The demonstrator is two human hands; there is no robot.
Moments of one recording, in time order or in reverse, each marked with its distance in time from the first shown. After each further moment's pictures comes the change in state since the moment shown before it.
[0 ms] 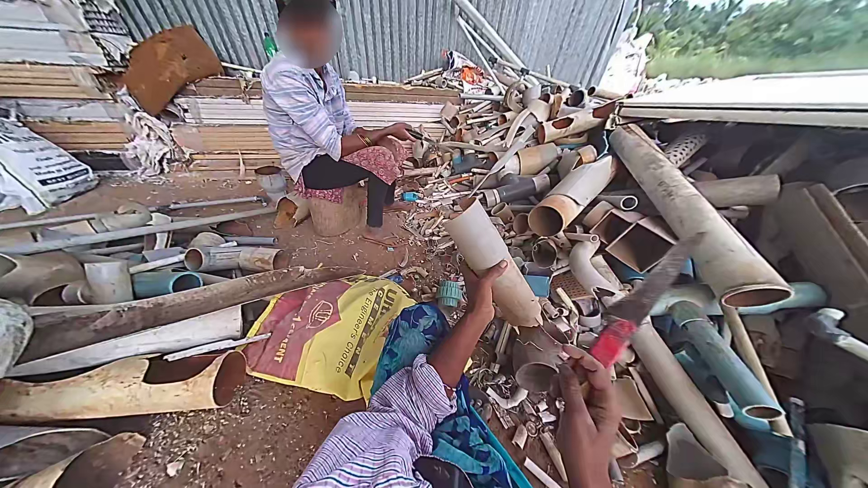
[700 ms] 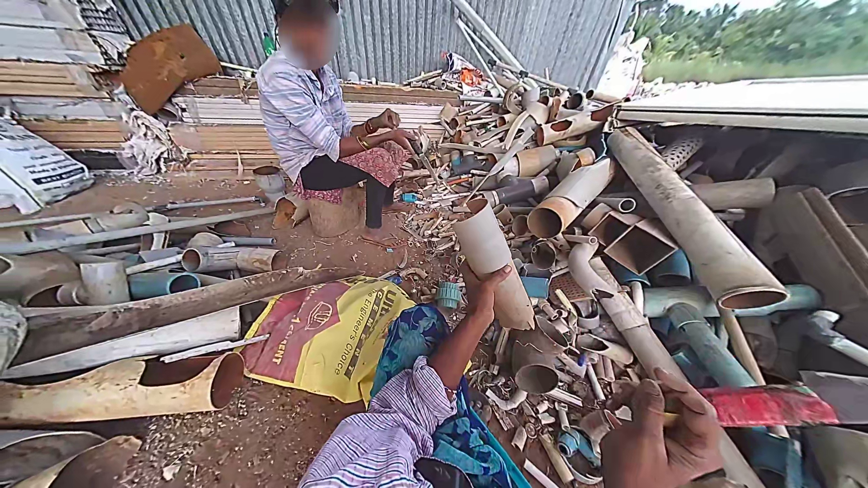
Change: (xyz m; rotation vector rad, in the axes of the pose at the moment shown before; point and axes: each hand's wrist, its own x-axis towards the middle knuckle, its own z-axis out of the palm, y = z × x) left_hand -0.001 0.001 0.000 0.026 -0.014 0.035; right_hand 0.024 -0.011 -0.030 -0.042 0.268 -0.367
